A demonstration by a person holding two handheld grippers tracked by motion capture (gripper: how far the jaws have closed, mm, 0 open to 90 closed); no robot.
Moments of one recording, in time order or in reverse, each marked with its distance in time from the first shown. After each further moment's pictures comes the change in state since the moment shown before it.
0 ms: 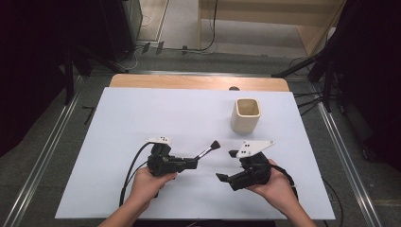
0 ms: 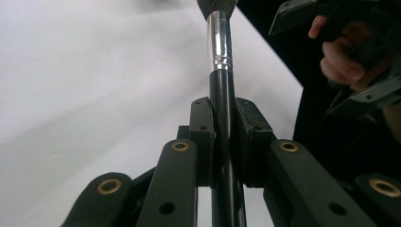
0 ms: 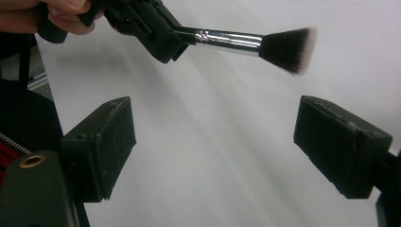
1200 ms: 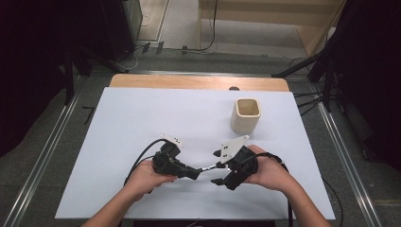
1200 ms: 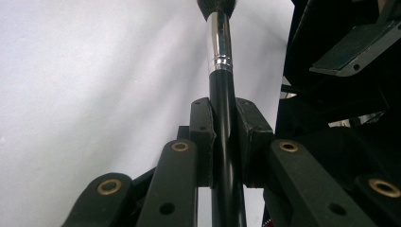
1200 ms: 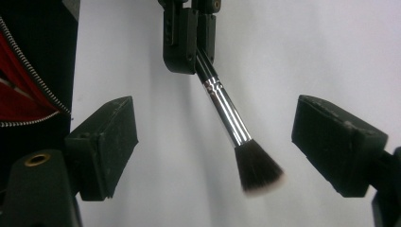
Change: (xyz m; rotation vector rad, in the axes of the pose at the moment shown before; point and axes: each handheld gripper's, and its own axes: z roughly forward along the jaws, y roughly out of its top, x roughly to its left) left arm 0.007 0.016 0.015 0.340 -0.087 0.095; right arm -0.006 0.029 0.028 0.156 0.167 -0.398
